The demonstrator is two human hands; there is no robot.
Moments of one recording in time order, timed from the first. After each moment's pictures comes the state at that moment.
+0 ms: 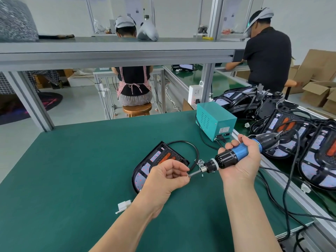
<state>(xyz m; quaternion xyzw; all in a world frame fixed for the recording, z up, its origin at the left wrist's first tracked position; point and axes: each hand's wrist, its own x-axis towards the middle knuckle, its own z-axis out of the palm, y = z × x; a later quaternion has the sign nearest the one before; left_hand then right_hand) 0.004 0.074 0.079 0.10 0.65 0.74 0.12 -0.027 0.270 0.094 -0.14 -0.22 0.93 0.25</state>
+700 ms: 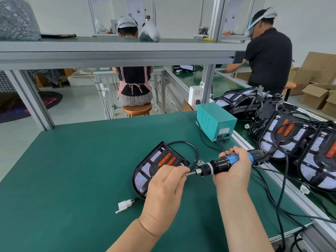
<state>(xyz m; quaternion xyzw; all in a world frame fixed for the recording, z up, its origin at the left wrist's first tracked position) 0.017 0.080 0.055 0.27 0.80 0.40 -0.35 -0.020 0.254 0.093 -0.30 -0.19 0.91 0.23</state>
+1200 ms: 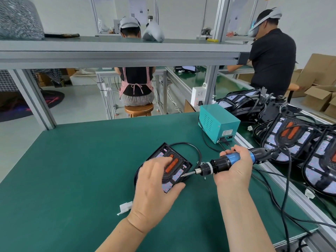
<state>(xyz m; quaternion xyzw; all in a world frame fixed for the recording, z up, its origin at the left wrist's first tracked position) 0.003 0.052 0.050 0.22 0.83 0.40 -0.31 -0.029 0.249 0.096 -0.29 -0.20 0.90 0.24</state>
